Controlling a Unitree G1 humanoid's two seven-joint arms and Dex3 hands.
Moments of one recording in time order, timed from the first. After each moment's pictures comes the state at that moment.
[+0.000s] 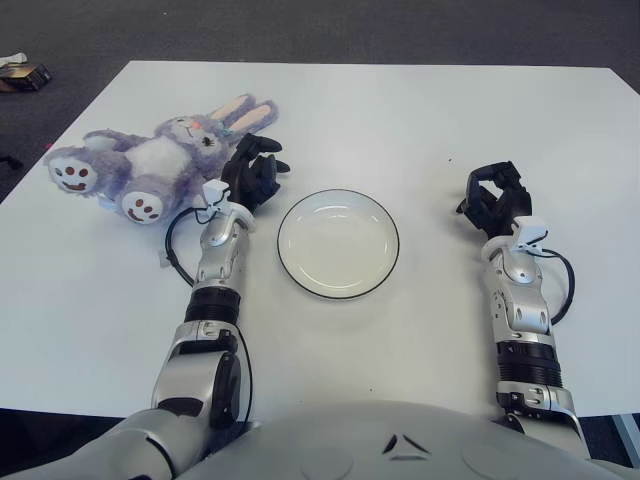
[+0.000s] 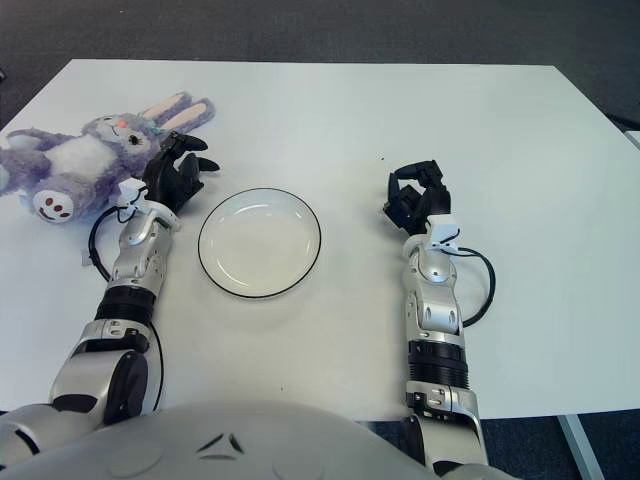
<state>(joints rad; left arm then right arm) -0.42 0.04 0.18 0.58 -0.17 -0.44 -0.21 -0.13 -0.07 -0.19 0.09 0.02 -0.04 -0.12</state>
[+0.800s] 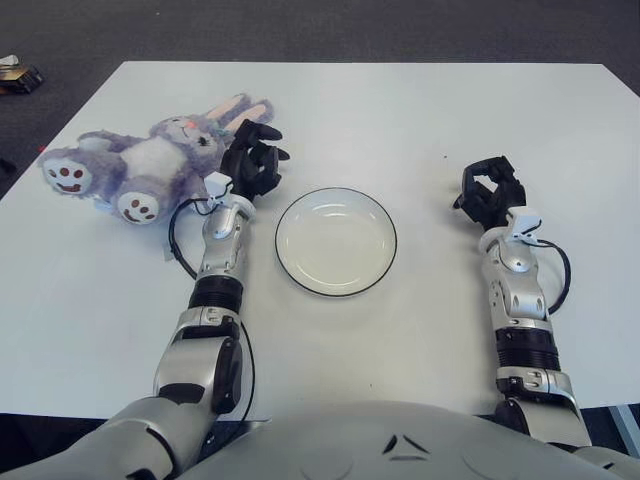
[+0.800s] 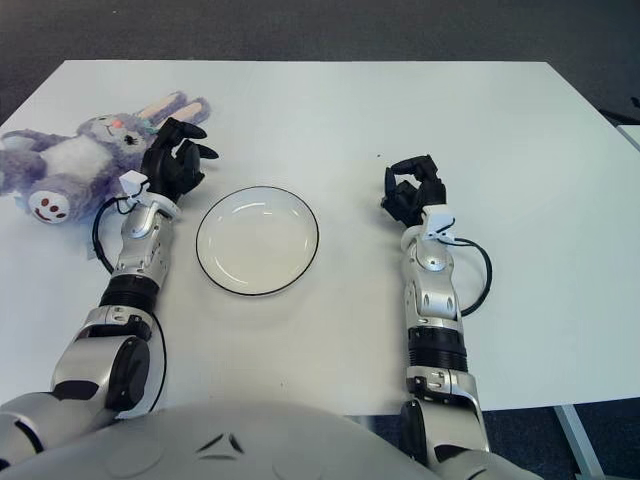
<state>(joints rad) -0.51 0.08 0.18 0.63 -0.17 -0.42 -0.18 -0.25 -0.18 -0.19 0.15 -0.03 0.01 -0.12</state>
